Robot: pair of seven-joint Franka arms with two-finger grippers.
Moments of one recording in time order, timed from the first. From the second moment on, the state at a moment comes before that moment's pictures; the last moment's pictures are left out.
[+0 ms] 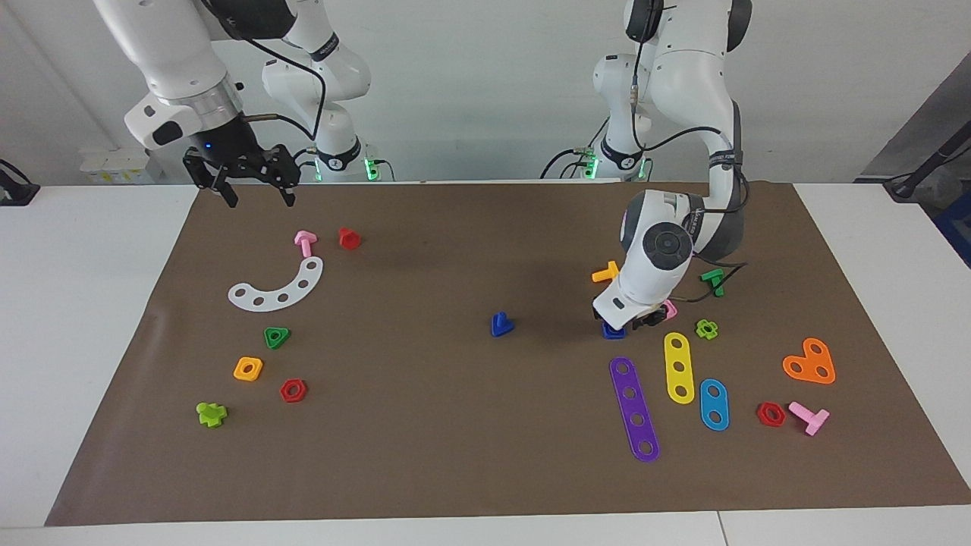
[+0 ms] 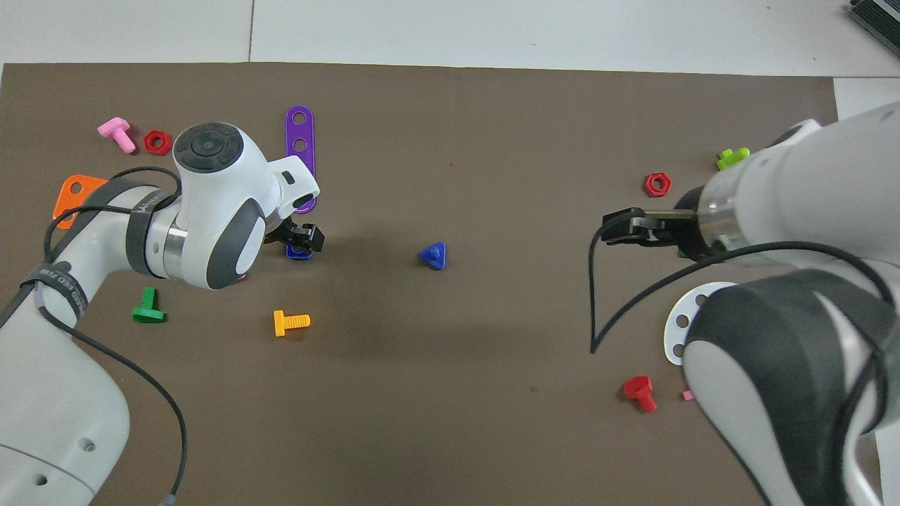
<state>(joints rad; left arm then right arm) -0.26 0.37 -0.04 -1.81 0.06 2.06 -0.07 0.09 0.01 0.22 -1.71 0.05 1.80 0.42</state>
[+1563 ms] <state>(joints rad) -0.01 0.07 -0.05 -1.63 -0.03 1.65 -0.01 0.19 0.65 0.56 -1.58 -0.52 2.21 0.98</state>
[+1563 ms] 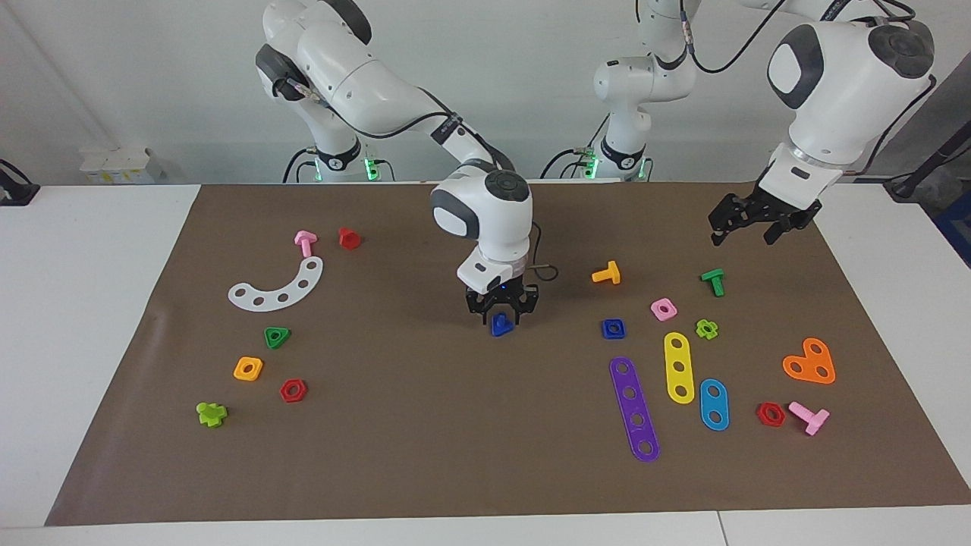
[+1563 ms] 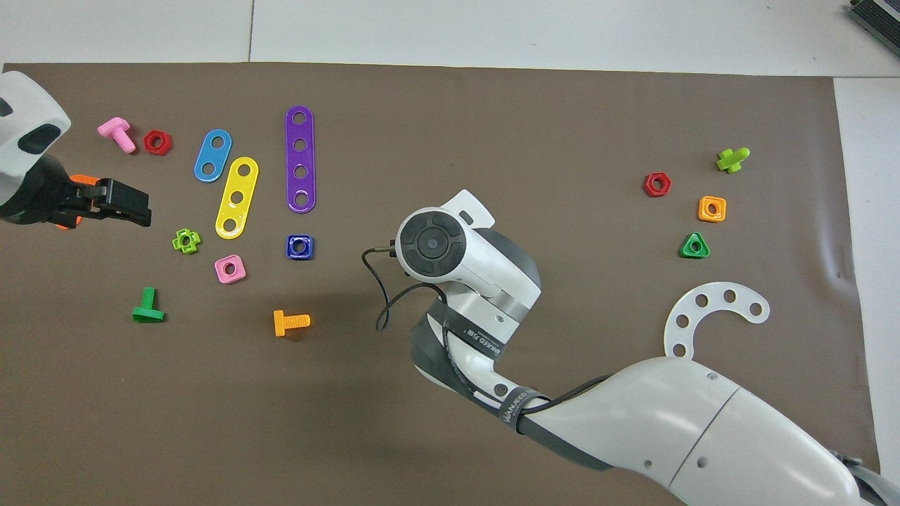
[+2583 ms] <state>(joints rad) 0.00 0.01 -0.04 -1.71 -0.03 1.65 0.00 0.12 0.55 0.54 -1.52 -0.42 2.14 0.86</state>
